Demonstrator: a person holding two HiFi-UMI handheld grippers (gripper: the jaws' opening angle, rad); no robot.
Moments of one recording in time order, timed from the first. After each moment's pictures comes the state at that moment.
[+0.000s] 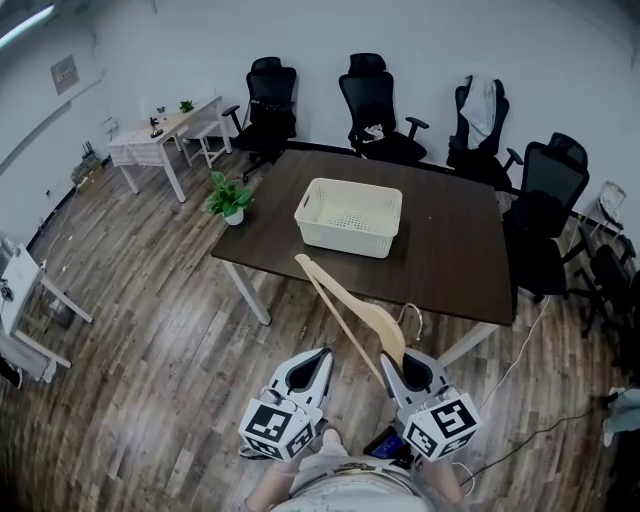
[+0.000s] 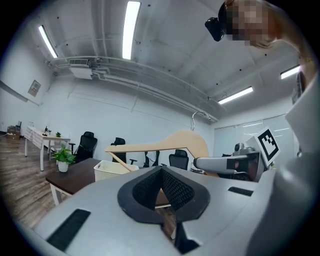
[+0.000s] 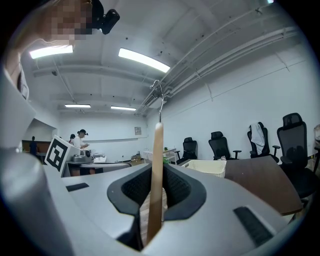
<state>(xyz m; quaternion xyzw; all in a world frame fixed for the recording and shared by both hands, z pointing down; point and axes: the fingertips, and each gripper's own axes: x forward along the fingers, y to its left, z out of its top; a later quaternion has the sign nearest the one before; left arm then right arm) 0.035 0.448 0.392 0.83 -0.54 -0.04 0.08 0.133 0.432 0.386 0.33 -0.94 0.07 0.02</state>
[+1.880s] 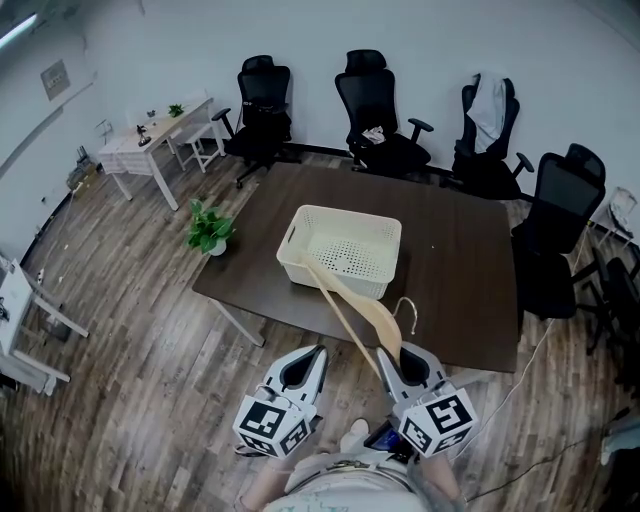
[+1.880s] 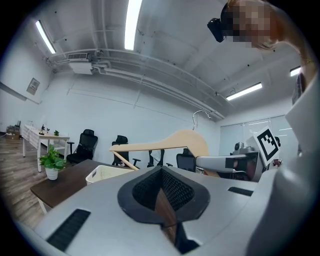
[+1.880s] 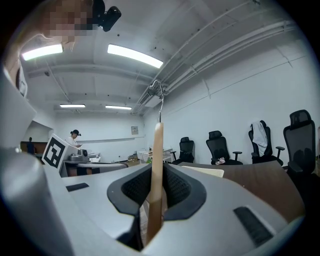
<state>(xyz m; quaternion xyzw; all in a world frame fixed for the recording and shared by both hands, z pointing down) 0.026 0.250 0.382 0.83 -0.55 -0.03 0.09 0.128 0.227 0.375 0.34 -0.94 0.07 0.02</state>
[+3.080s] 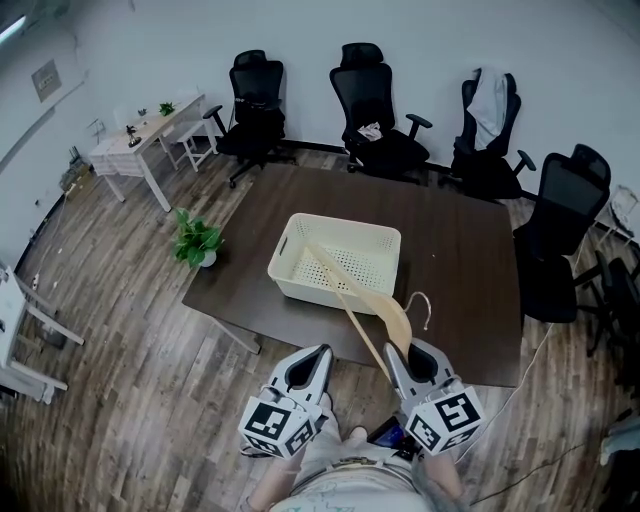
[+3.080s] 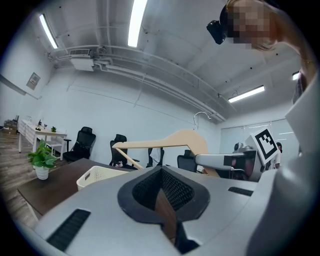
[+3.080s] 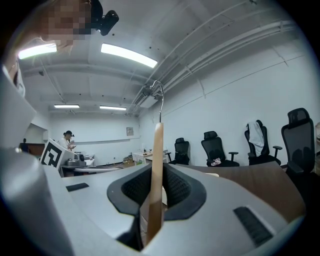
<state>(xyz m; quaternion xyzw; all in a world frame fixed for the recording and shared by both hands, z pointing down) 0.023 0.175 0.392 0.83 -0.55 -0.05 0.10 0.130 0.148 0.379 0.36 -0.93 0.08 0.01</state>
